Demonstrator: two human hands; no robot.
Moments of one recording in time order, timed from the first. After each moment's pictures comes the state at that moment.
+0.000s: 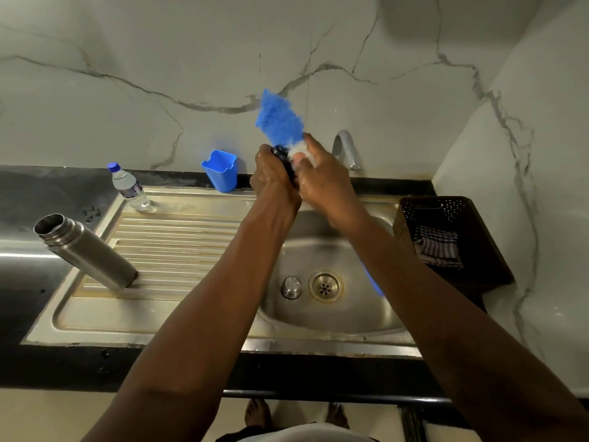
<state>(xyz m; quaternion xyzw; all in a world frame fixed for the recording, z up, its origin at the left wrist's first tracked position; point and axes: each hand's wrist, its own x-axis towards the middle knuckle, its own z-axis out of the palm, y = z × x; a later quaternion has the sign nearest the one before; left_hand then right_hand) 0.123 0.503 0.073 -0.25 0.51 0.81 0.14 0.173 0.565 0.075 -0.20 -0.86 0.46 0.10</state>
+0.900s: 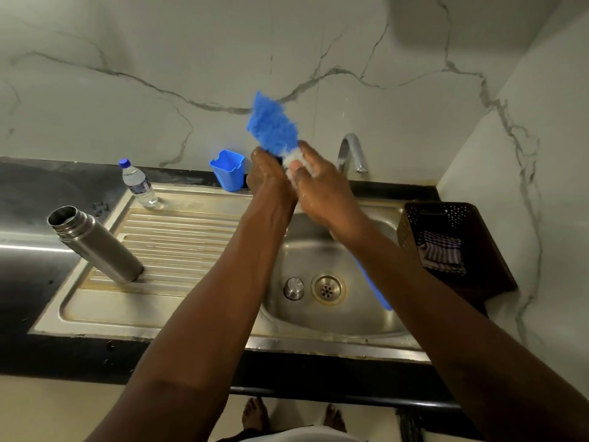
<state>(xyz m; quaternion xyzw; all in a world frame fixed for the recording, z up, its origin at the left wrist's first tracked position) 0.119 0.489 0.073 -0.24 0.52 0.82 0.08 0.185 0.548 0.071 -0.16 -0.87 0.46 0.08</state>
